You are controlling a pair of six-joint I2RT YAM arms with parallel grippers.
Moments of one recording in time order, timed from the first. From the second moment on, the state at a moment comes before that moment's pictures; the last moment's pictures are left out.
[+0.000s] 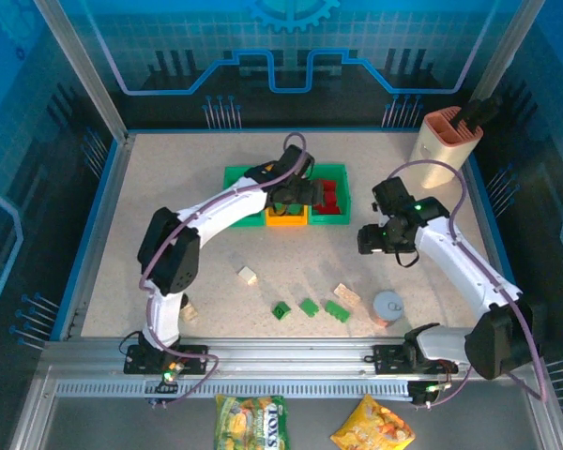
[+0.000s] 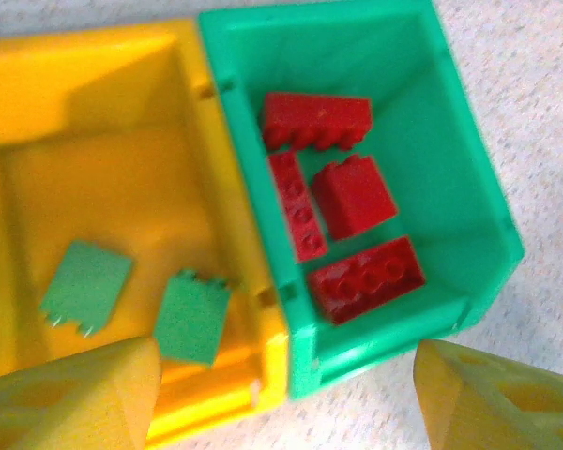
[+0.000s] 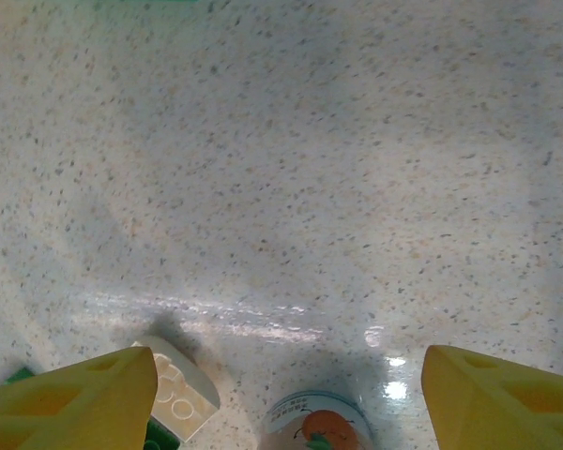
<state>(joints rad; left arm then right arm) -0.64 1.98 1.67 -0.59 -0.08 -0.50 0.34 1.28 1.08 -1.10 0.05 0.30</state>
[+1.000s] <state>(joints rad) -0.18 1.38 1.23 -0.90 0.18 -0.33 0.78 1.49 1.08 -1.17 0.04 0.28</state>
